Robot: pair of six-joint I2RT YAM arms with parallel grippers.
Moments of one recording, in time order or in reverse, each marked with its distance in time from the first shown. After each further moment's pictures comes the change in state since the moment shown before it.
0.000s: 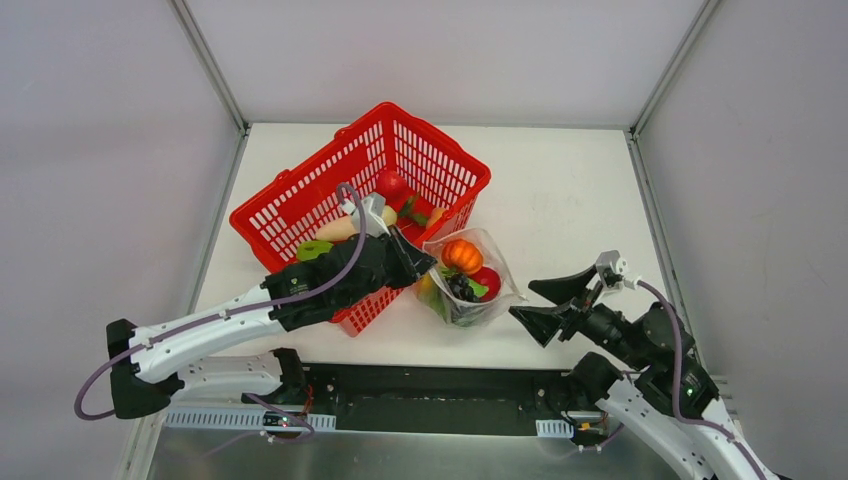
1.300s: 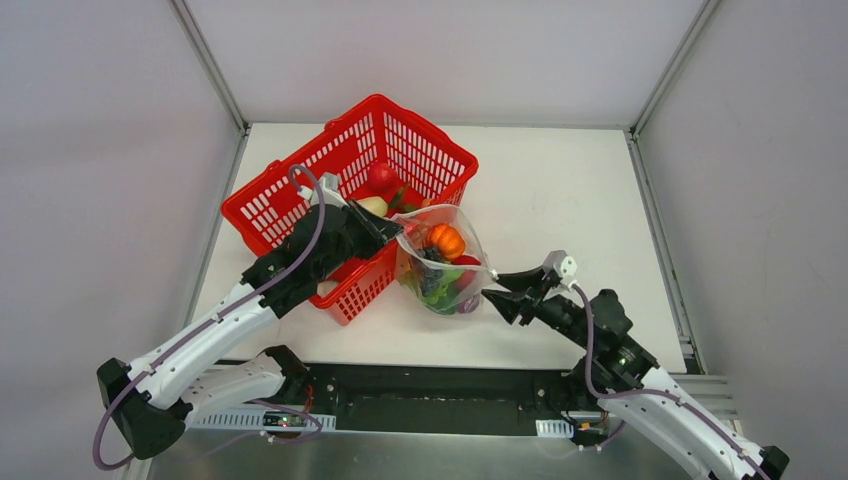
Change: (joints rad) left arm 0.399 -0.074 -0.079 0.066 0.188 -0.062; right arm 0.000 0.189 -0.323 0.517 -0.061 -0.217
